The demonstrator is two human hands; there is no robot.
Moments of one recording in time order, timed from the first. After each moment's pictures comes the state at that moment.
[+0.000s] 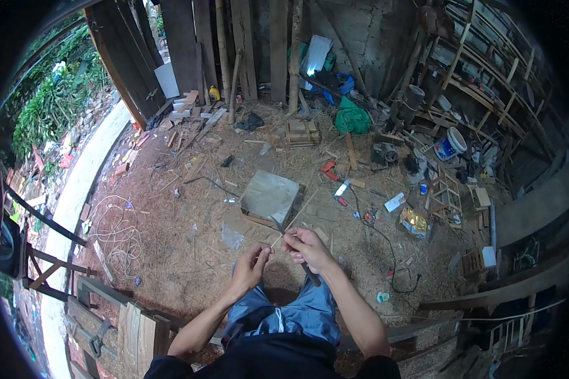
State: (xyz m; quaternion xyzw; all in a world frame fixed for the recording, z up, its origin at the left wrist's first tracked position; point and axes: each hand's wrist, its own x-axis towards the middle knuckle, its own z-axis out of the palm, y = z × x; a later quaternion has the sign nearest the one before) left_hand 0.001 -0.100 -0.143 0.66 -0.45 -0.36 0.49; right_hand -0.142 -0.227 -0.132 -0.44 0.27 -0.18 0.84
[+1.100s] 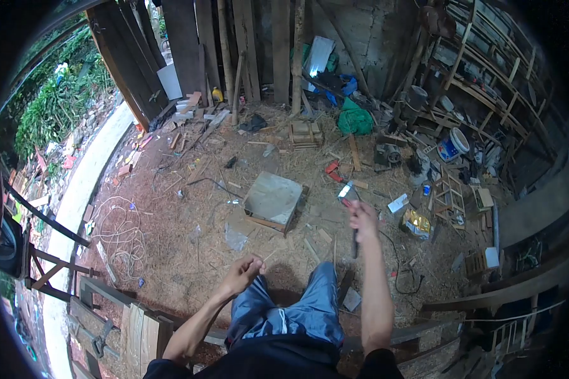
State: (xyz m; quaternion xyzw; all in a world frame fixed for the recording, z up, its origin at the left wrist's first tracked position) left_hand 0.031 -0.073 -0.164 0.57 -0.40 -0.50 0.51; right_hand -0.210 -0.342 -0.163 -0.39 0.39 -0.40 0.73
